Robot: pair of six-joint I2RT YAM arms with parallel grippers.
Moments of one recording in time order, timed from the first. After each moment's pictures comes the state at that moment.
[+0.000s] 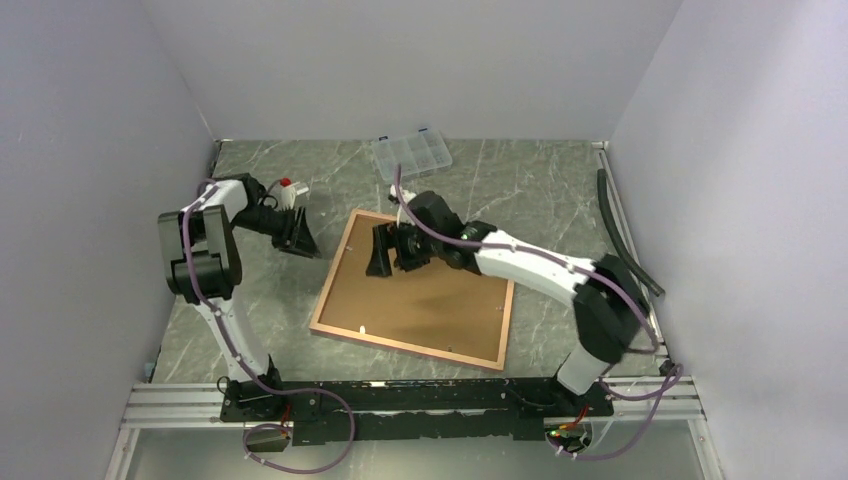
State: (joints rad) left arm 0.17 2.04 1.39 -1.05 0.88 0.55; right arm 0.82 1.75 1.27 -0.21 -0.31 0.60
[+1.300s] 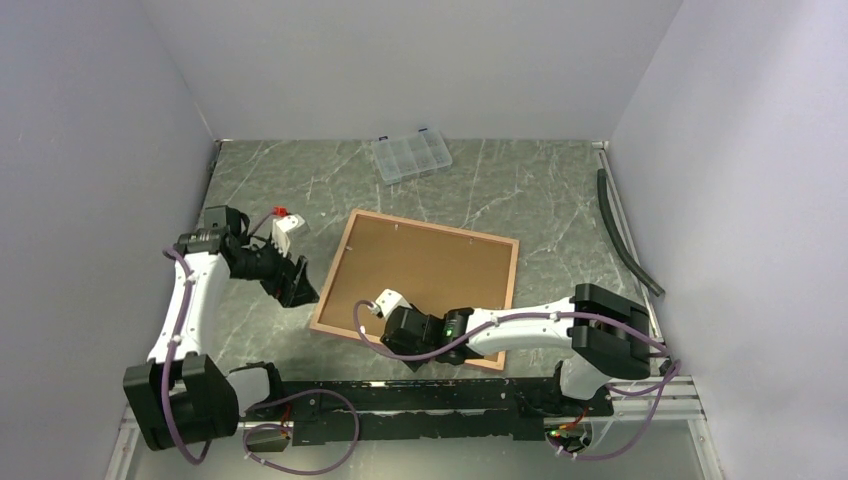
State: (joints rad) left arm 0.17 1.18 0.96 -1.11 0.83 0.77; right arm 1.33 1.58 0.85 -0.29 0.25 0.34
